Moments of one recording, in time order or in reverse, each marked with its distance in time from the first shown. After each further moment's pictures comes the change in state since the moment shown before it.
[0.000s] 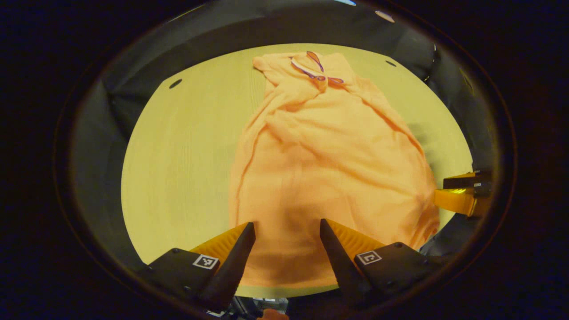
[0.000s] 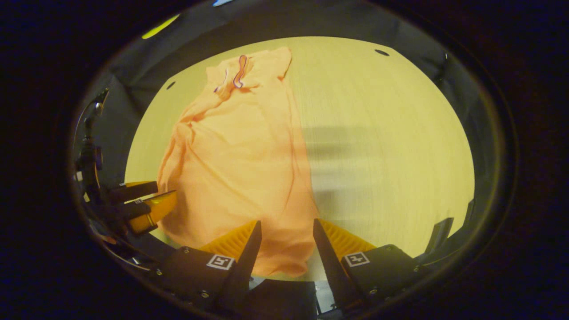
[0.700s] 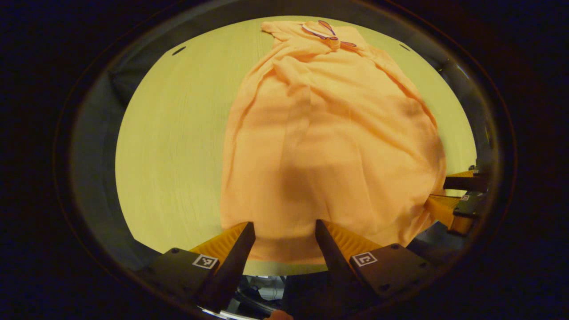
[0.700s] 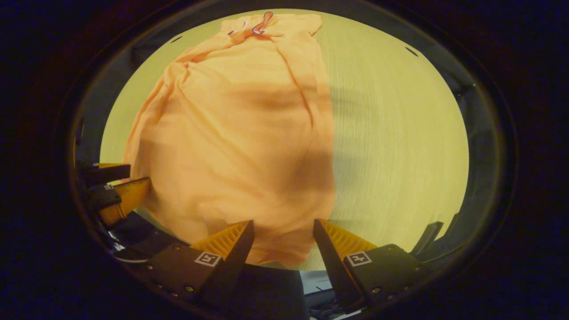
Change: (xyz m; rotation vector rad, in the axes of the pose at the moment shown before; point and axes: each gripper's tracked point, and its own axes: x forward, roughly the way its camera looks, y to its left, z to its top) left arm -0.001 0.007 -0.044 -0.068 0.246 0.006; right arm 0.018 0.000 -0.043 -0.196 0.241 -0.148
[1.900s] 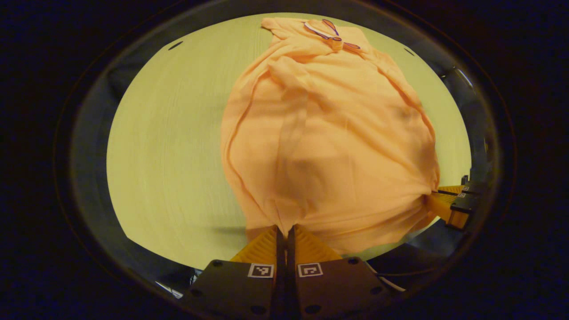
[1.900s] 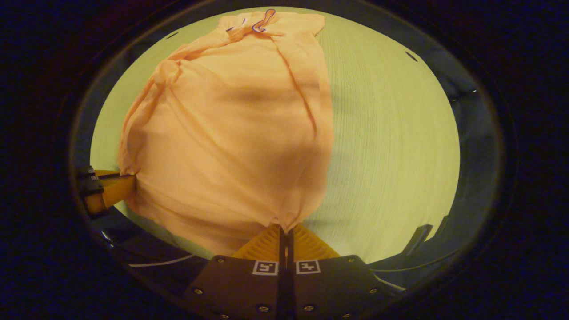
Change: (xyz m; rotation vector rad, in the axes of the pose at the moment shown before) left arm 0.001 -0.014 0.012 -0.025 0.005 -0.044; right arm -0.001 -0.006 0.014 0.052 -0.011 -0.048
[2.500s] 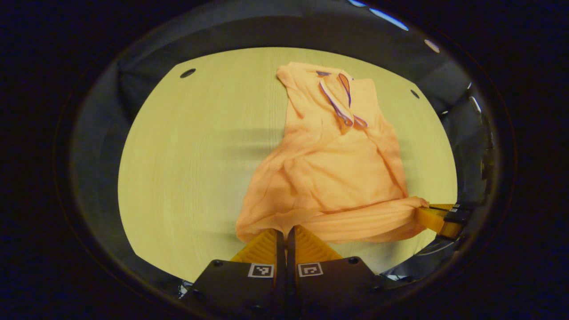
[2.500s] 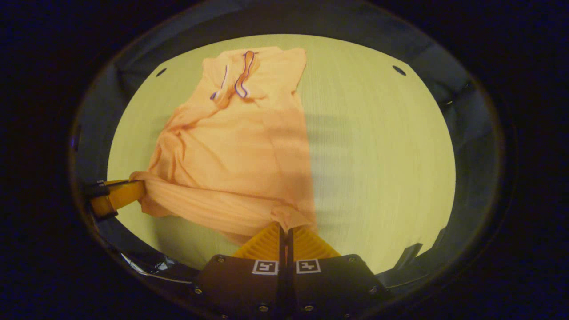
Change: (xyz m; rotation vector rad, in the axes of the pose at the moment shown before) left arm -0.070 0.015 0.151 -0.084 -0.255 -0.032; right arm -0.060 -0.017 0.126 0.104 -0.222 0.058
